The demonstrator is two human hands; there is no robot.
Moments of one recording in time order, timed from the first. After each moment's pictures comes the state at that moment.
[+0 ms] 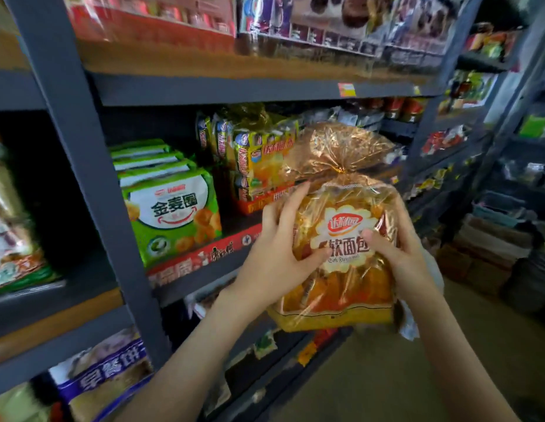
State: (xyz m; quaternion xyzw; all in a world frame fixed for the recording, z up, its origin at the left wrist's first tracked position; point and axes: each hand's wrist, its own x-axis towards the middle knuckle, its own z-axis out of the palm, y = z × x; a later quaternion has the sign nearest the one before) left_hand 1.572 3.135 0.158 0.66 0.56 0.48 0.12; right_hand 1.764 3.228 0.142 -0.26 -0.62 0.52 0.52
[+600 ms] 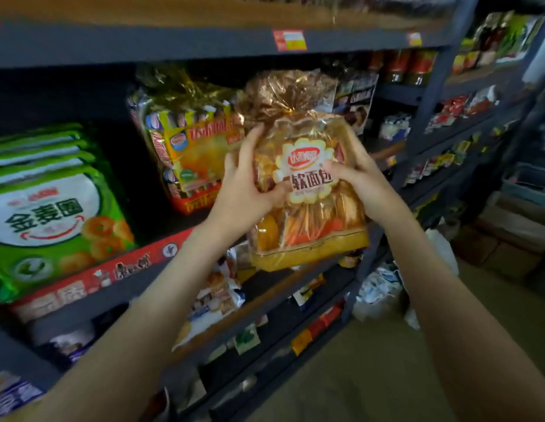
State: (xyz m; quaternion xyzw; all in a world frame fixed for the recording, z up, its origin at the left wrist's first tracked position) left_hand 1.596 3.292 0.173 0.58 0.62 0.51 0.11; right_hand 1.770 3.428 0.165 -0.25 -0.69 0.56 0.40
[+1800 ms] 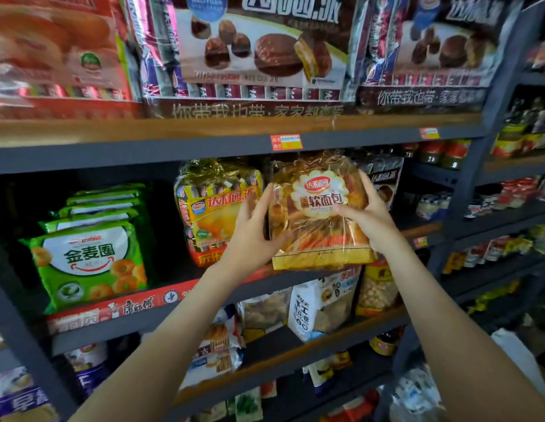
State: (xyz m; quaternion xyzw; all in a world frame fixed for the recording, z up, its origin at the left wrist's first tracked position) left_hand 1.618 3.331 0.195 0.53 0.72 0.45 -0.01; right_hand 1.765 3.532 0.202 -0.20 -0.70 0.54 0.42
